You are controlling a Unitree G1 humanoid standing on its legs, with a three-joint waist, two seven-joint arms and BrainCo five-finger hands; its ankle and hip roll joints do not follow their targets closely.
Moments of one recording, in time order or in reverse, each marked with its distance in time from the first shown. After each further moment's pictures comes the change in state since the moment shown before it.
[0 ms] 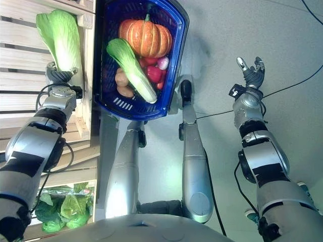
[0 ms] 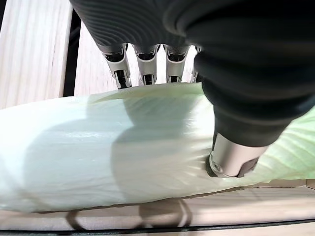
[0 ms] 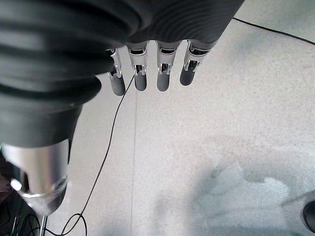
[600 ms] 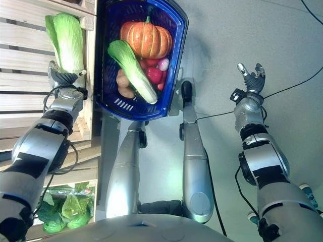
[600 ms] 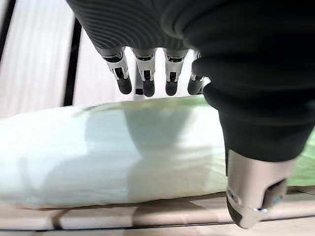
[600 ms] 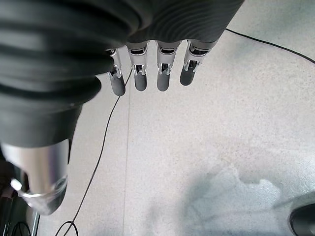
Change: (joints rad) left arm 0.018 -0.045 0.003 -0.026 0.016 0.010 0.141; right arm 0.015 -0.002 -0.003 0.027 0.001 0.000 0.005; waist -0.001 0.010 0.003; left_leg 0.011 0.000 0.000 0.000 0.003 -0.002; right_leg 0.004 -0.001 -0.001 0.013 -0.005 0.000
